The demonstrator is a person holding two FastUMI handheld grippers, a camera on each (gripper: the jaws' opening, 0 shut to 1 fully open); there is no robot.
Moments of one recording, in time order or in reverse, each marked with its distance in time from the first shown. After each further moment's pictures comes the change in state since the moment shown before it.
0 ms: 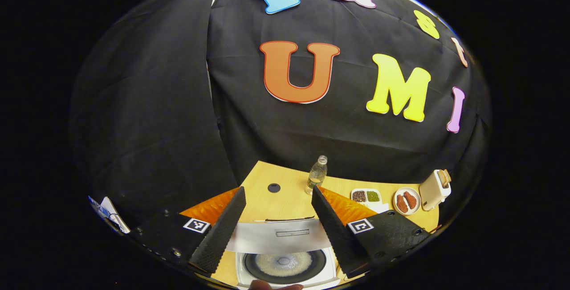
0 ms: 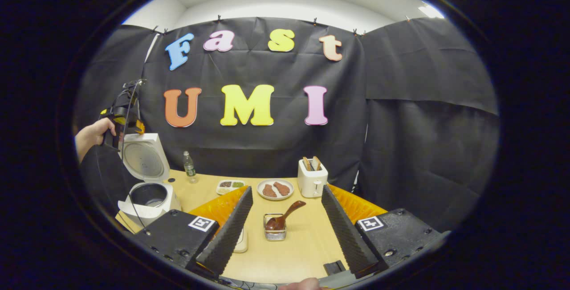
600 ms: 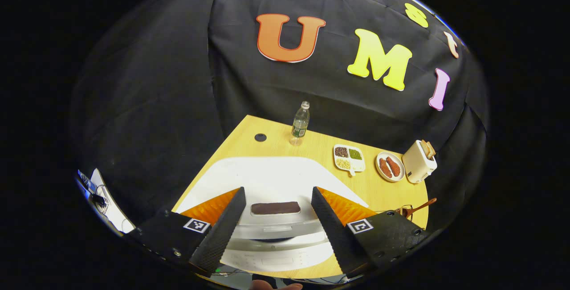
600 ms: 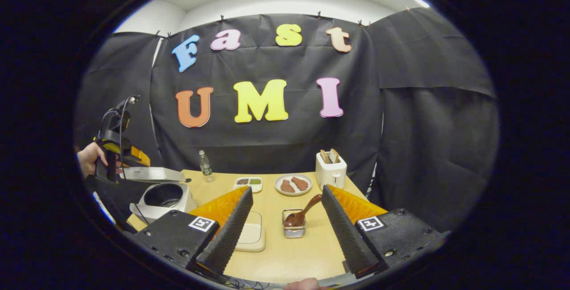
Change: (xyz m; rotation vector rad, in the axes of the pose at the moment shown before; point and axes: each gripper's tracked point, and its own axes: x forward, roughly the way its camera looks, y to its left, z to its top) left arm -0.076 -0.023 -0.146 -0.049 0.165 -0.059; right arm 0.006 0.023 -0.025 0.051 0.049 0.097
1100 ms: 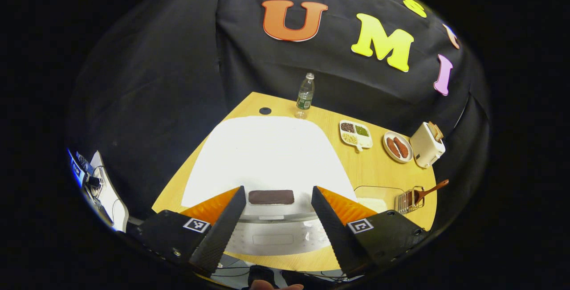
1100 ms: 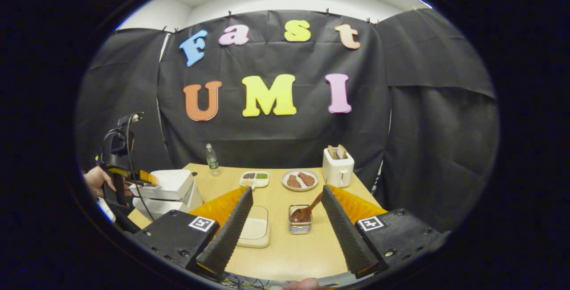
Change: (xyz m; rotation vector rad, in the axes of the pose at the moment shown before) left arm 0.008 -0.002 -0.085 -0.011 0.081 0.035; right arm 0.000 0.011 -0.011 -0.021 0.039 0.036
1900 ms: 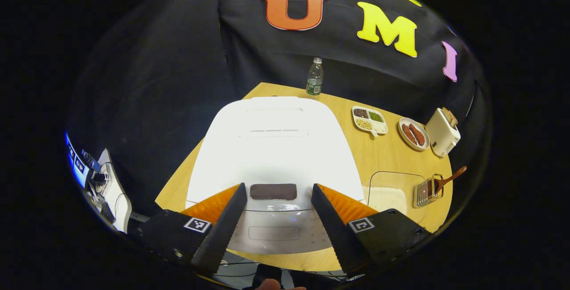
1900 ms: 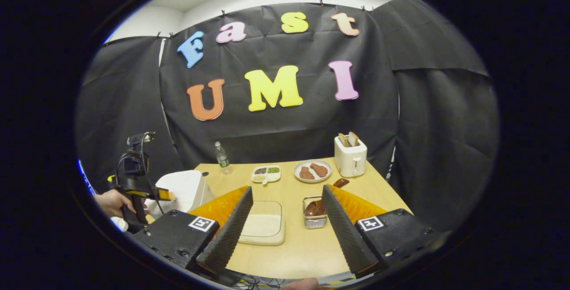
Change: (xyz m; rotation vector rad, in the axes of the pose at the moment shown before) left arm 0.018 0.002 -0.037 0.028 0.012 0.092; right arm 0.016 0.011 -0.021 0.092 0.052 0.067
